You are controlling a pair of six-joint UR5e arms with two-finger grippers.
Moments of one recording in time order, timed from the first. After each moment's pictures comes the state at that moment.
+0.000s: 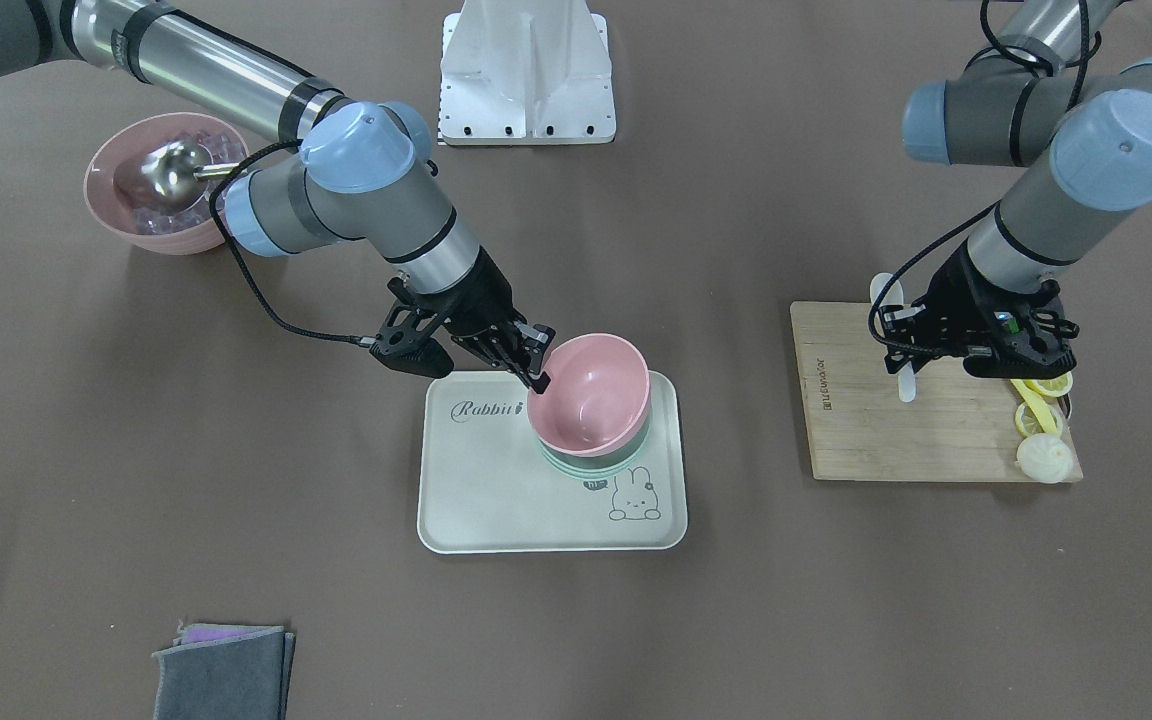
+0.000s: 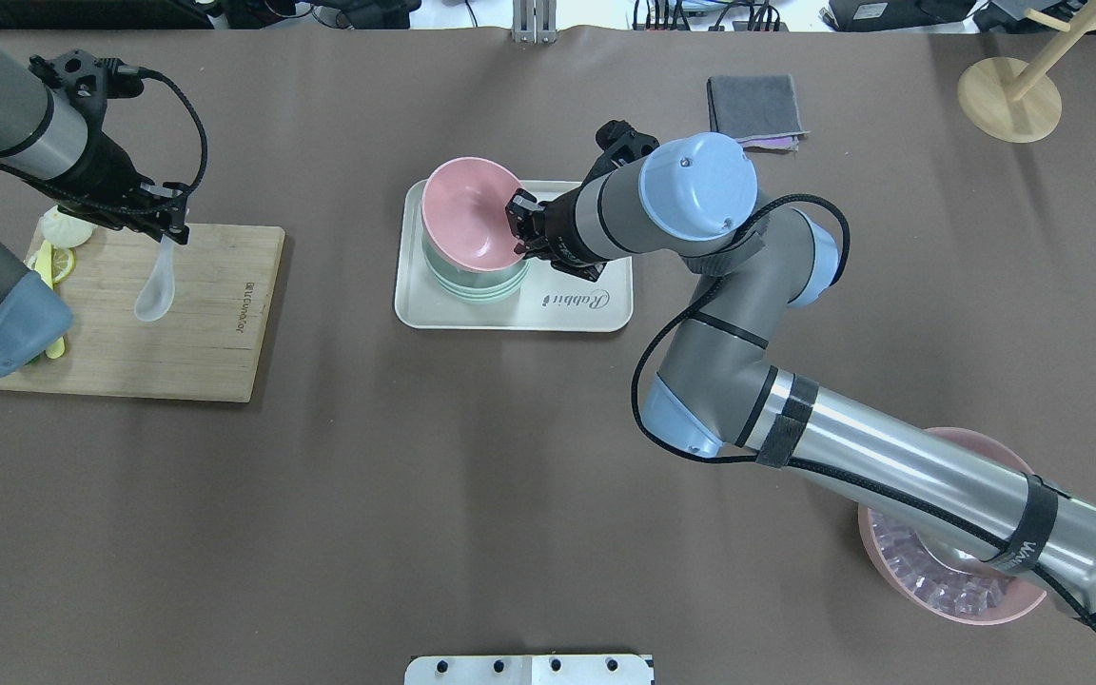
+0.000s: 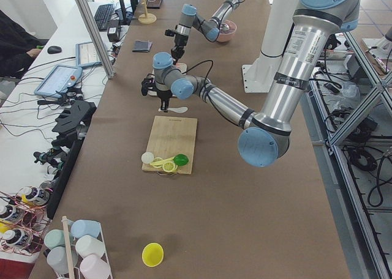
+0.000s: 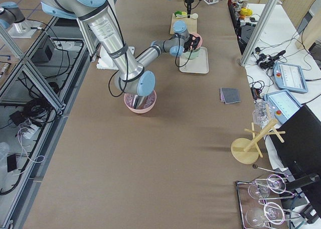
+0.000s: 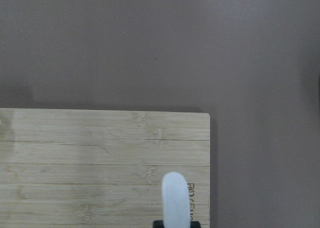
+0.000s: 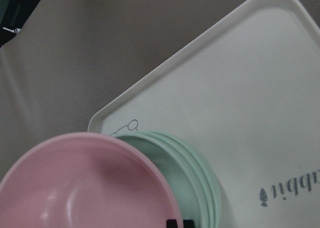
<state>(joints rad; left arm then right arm) -0.98 -1.91 -1.73 -1.74 -2.18 -0.82 0.61 -0.83 1.40 -0.87 1.84 1.82</state>
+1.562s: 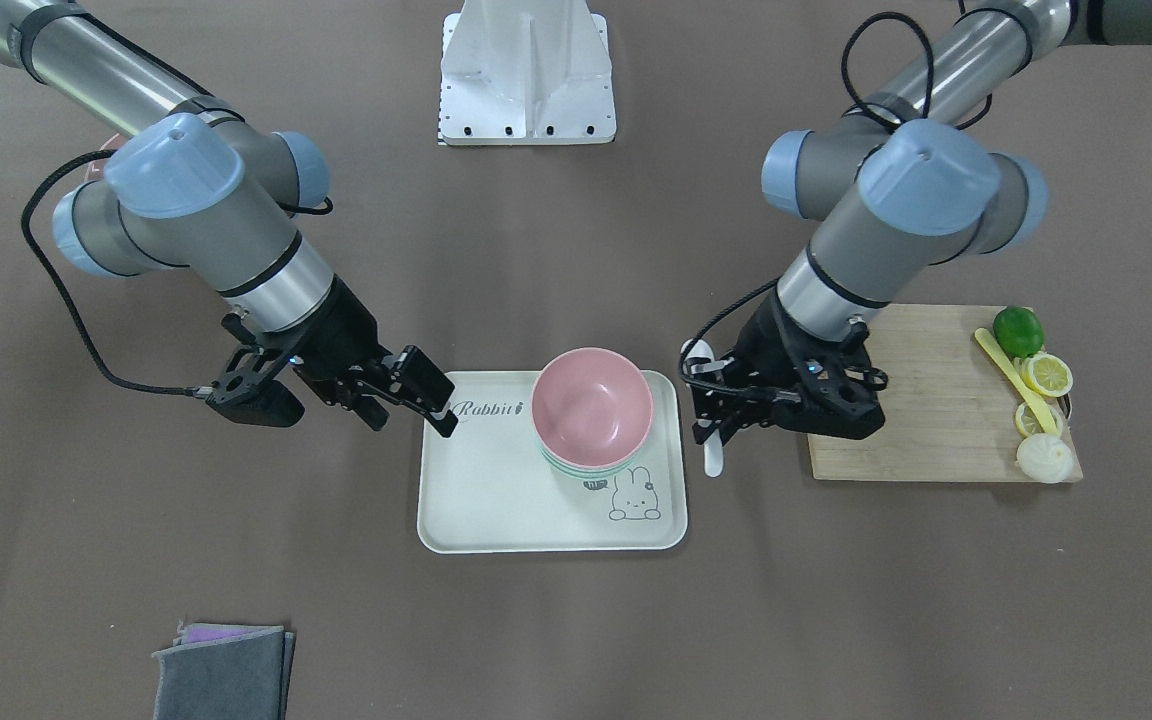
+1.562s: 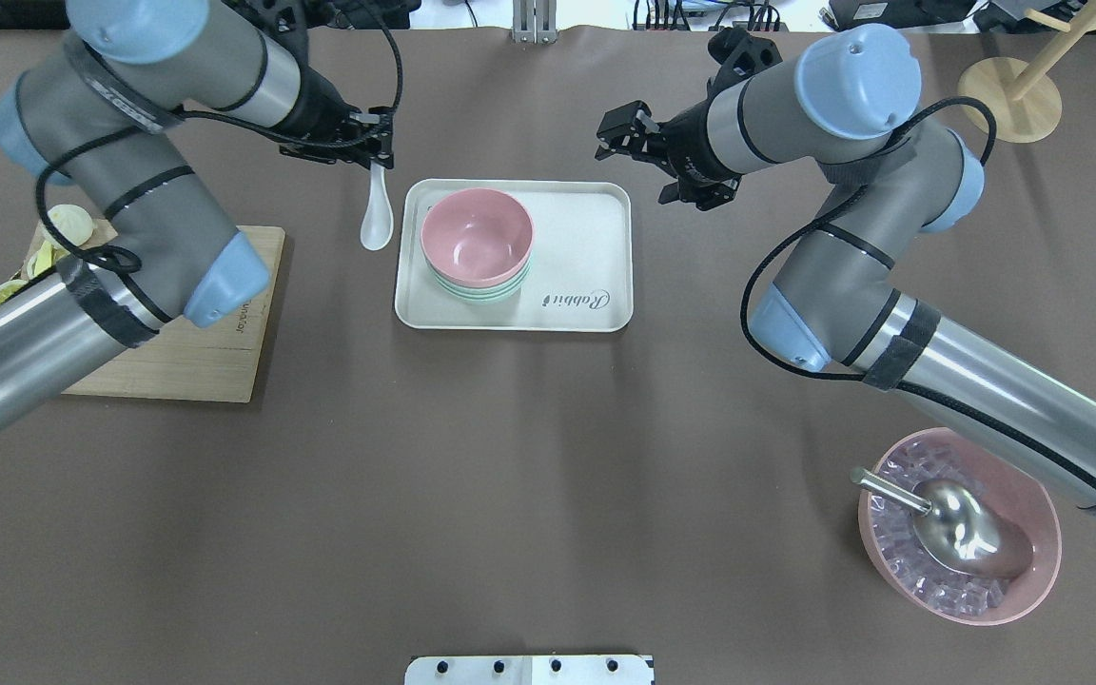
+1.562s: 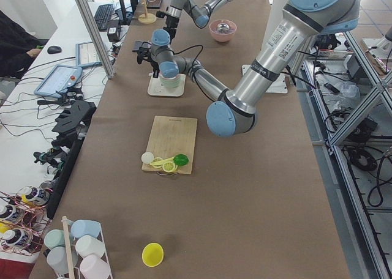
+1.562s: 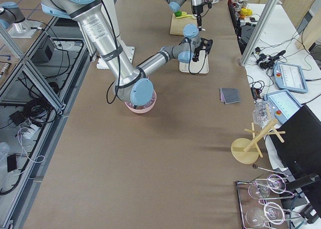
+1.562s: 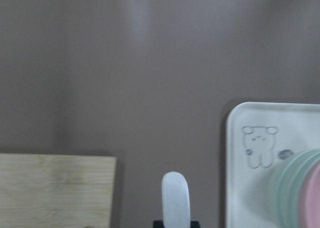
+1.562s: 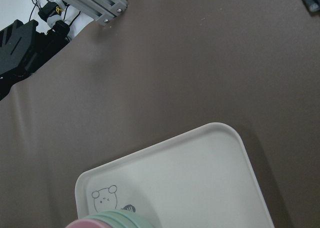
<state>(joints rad) -0.85 -2.27 -1.43 -2.13 -2.03 -1.15 0.81 -0.95 1.47 -0.87 1.99 1.60</state>
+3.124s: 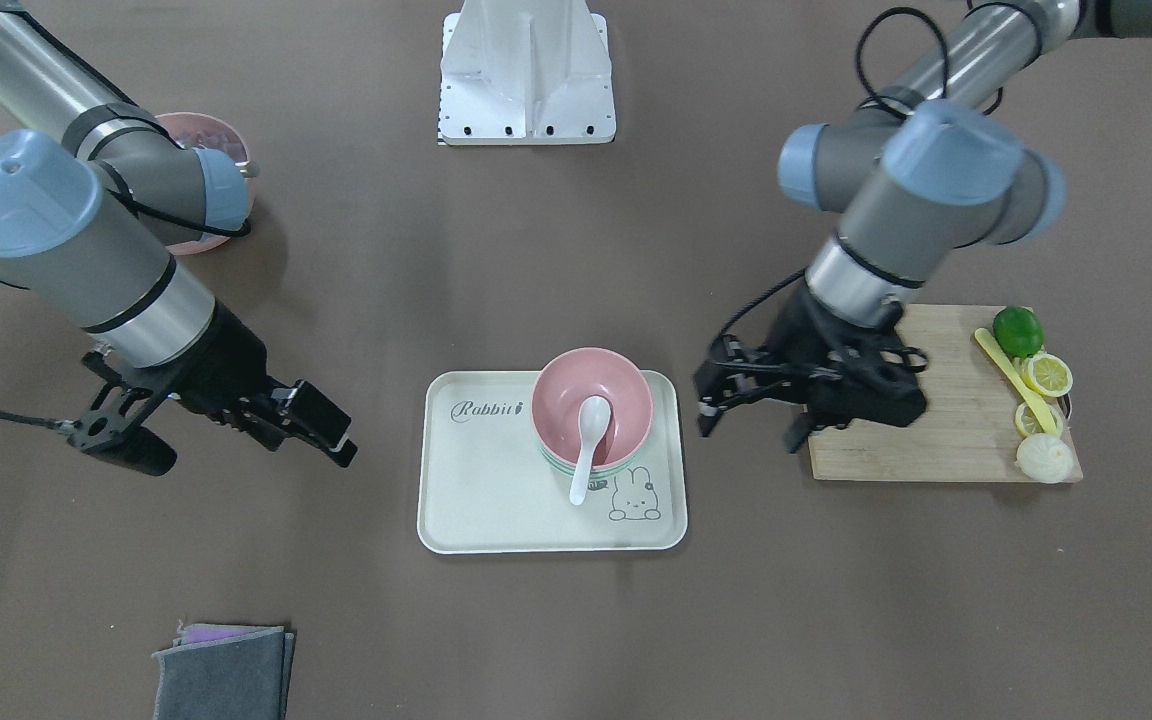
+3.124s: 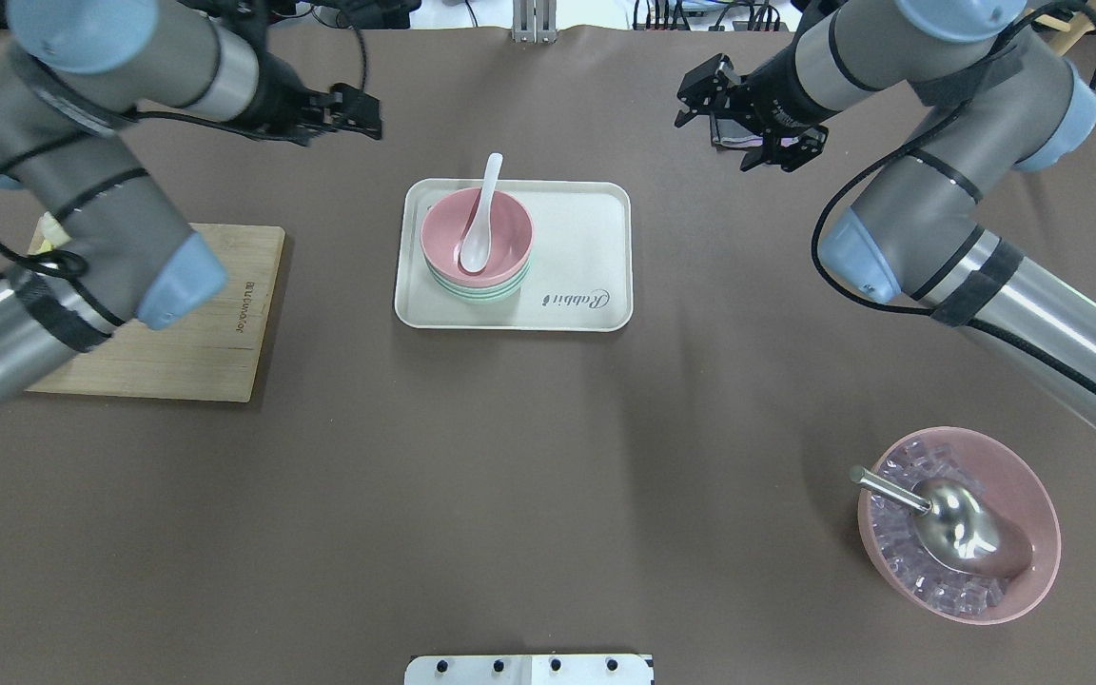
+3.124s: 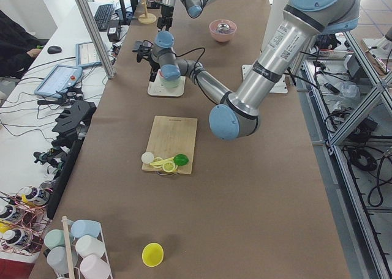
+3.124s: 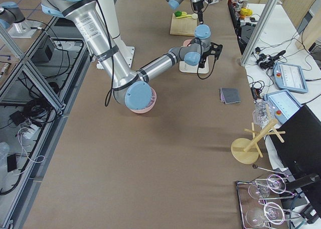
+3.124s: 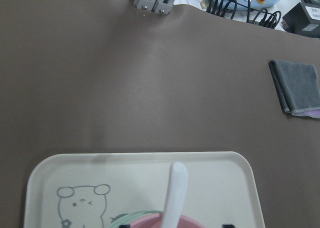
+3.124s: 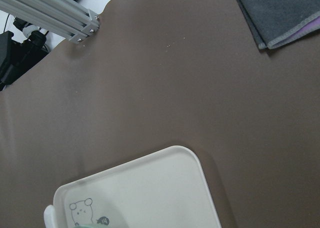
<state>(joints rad) -0.96 -2.10 -1.60 -2.09 -2.04 -0.94 0.96 -0.99 1.52 -1.13 2.16 1.42</state>
